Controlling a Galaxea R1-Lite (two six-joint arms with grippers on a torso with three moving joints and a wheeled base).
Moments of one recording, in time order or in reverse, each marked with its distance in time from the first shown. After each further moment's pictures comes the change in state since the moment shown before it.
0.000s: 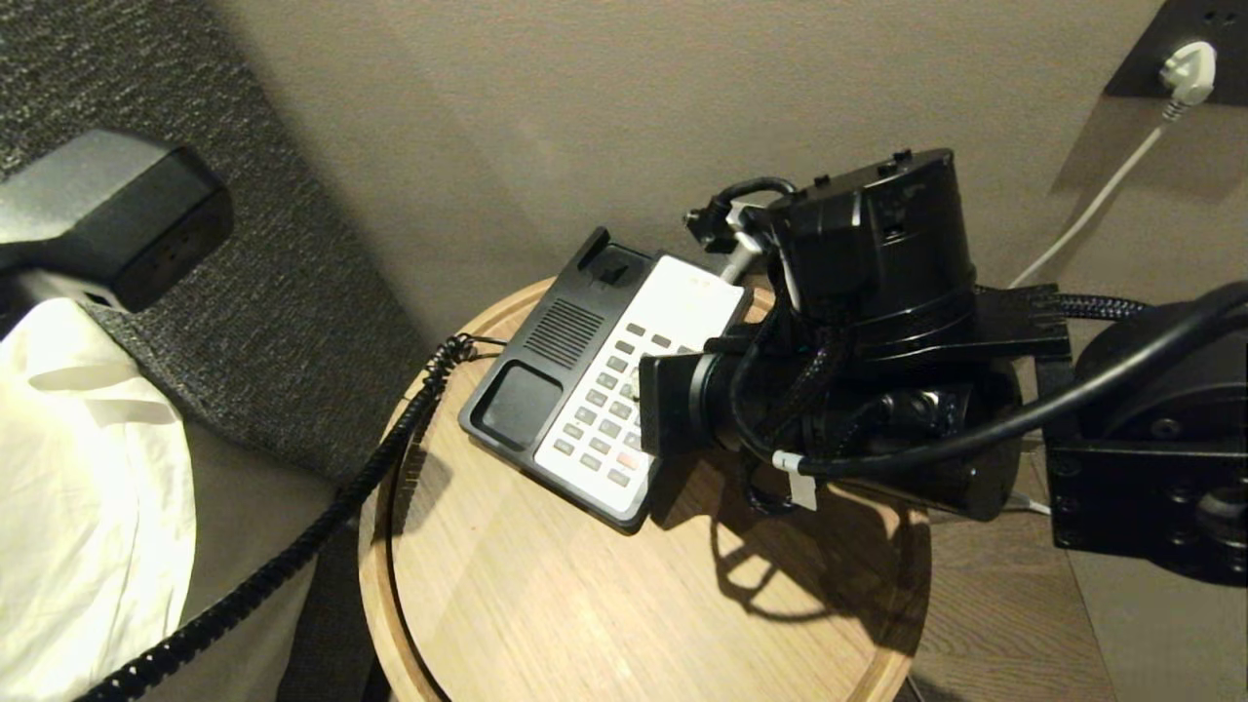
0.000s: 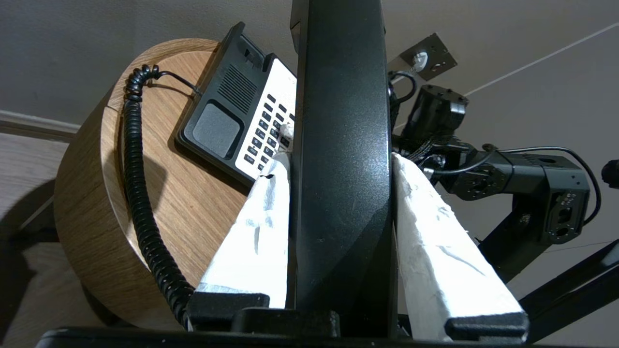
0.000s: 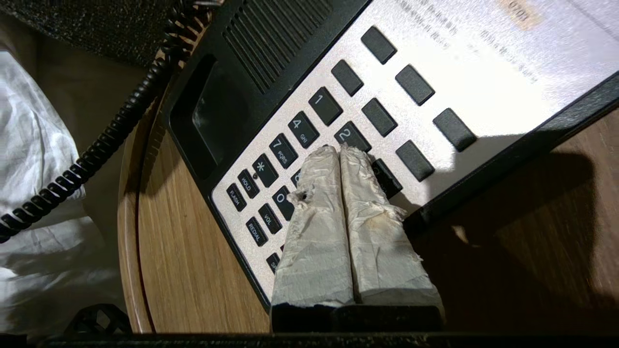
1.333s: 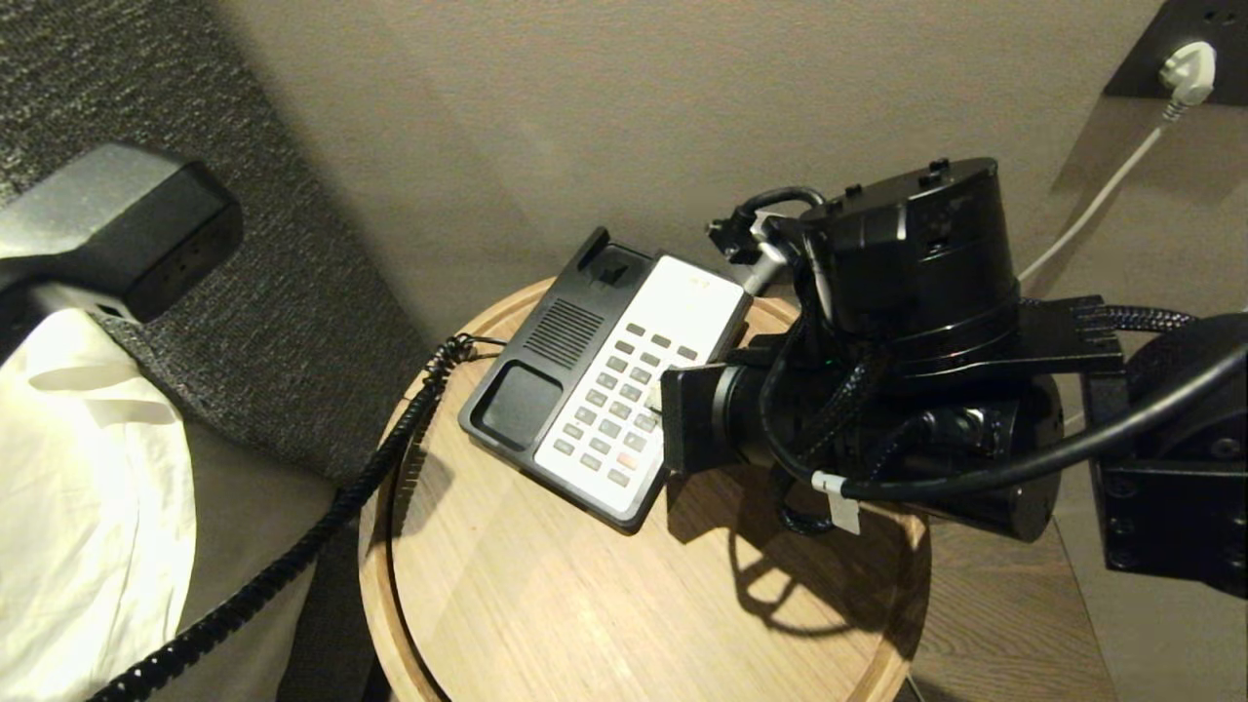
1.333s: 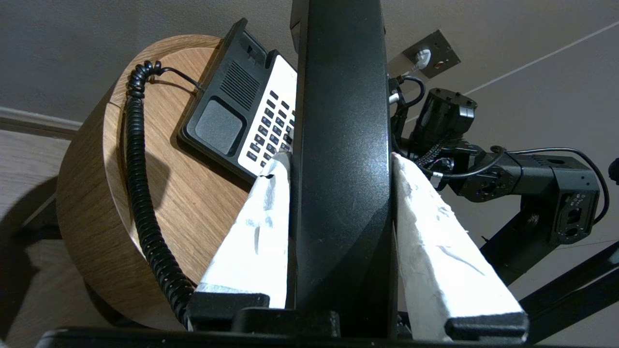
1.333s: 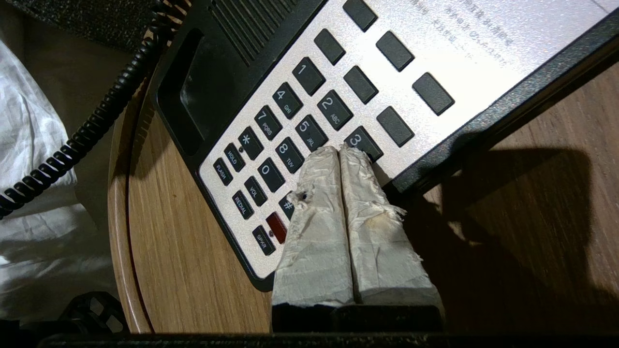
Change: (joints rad) left arm 0.000 -0.002 0.010 -0.001 0.000 0.002; right arm 0.000 -0.038 0.056 0.000 -0.002 -0.001
